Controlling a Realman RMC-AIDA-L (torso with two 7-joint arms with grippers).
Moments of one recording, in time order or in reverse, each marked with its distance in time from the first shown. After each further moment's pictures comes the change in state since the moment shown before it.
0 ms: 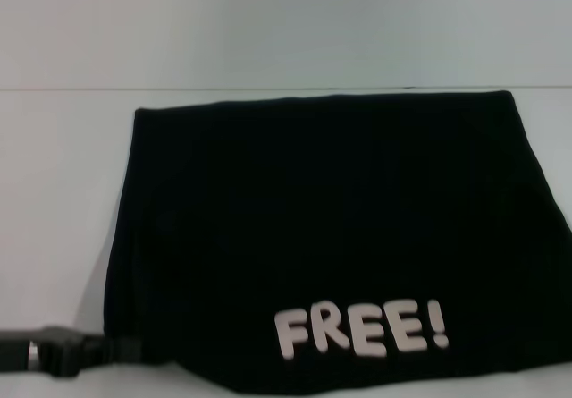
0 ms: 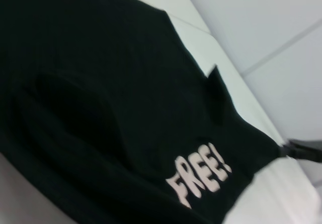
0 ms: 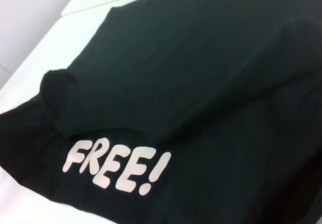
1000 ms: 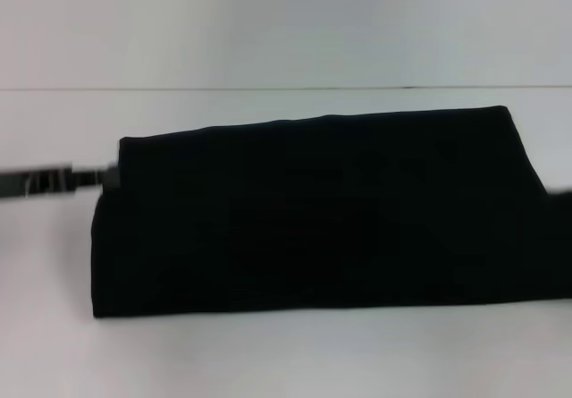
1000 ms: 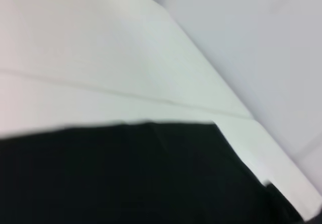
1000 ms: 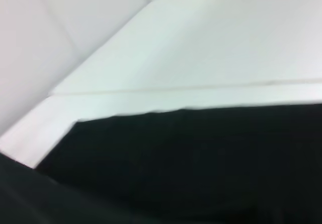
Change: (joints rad) left arm -0.231 0.107 -0.189 -0.112 0.021 -0.242 -0.067; right arm 0.178 -0.019 0.171 0.009 0.013 0.123 -0.012
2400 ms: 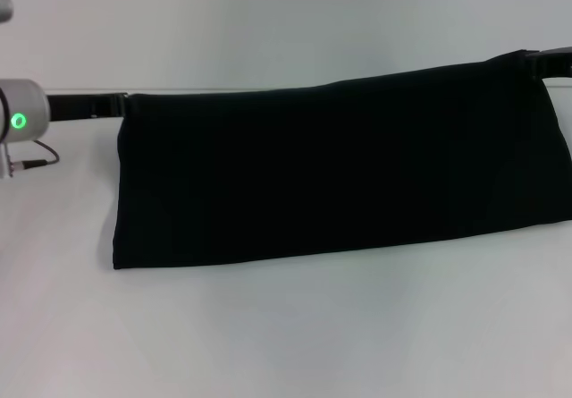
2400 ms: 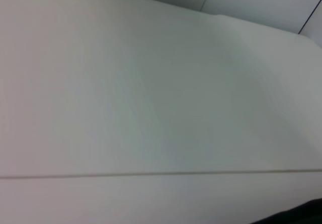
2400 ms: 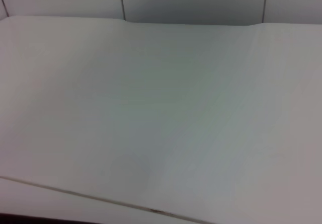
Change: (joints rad) left arm -0.201 -0.029 0.218 -0.181 -0.001 -0.726 -0.075; right arm 0.395 0.031 -0.281 0.264 0.001 0.890 0.134
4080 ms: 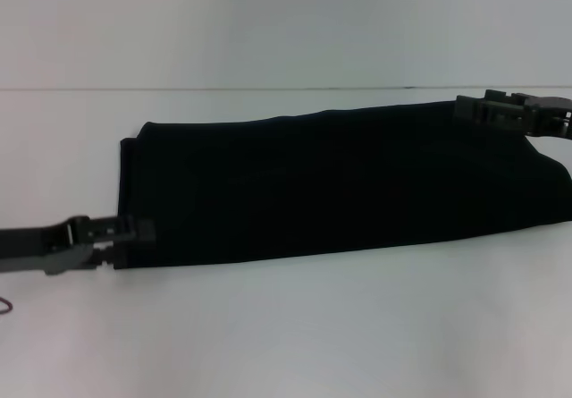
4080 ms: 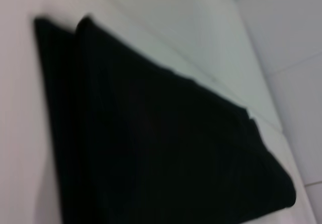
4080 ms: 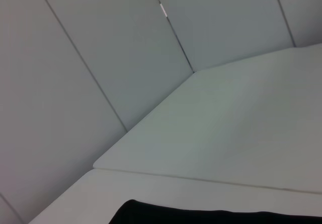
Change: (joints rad) left arm 0.317 -0.026 -0.010 0.201 -0.090 0.681 -0.289; right arm -0.277 0.075 -0.044 -0.234 0.394 -0.678 -0.086
